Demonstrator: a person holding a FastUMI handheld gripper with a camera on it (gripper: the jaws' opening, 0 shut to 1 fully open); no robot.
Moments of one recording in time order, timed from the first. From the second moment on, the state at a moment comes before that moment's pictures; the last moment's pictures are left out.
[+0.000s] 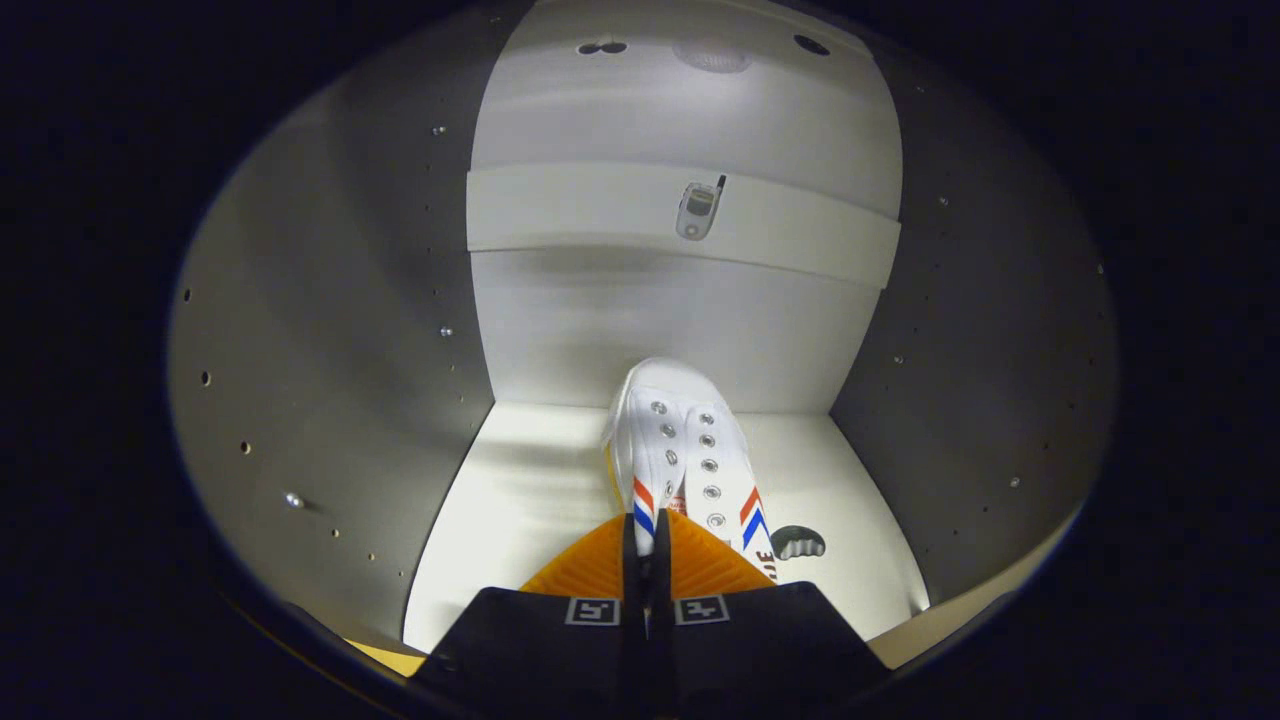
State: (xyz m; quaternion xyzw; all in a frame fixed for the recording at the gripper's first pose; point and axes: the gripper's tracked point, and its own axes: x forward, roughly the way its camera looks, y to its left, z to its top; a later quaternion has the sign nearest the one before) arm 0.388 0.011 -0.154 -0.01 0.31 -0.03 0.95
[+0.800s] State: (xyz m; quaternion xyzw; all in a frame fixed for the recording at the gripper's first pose) arm 0.269 0.022 -0.029 0.01 0.13 -0.02 0.99
